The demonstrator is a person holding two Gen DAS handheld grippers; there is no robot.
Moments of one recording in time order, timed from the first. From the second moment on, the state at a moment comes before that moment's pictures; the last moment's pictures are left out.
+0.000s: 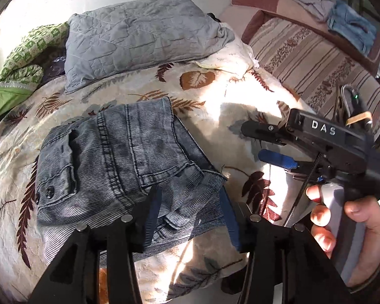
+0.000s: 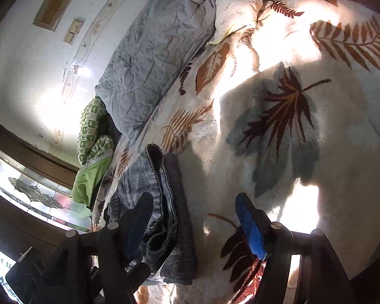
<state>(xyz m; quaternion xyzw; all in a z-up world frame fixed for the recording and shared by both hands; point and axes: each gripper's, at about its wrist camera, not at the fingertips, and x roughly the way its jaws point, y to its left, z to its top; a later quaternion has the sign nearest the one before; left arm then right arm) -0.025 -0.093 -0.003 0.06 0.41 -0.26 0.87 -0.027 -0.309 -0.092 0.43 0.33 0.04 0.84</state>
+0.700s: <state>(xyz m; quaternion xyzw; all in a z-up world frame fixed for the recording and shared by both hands) 0.012 0.056 -0.032 -0.10 0.45 -0.11 0.88 -0.020 -0.247 -0.101 0.47 0.40 0.16 0.77</state>
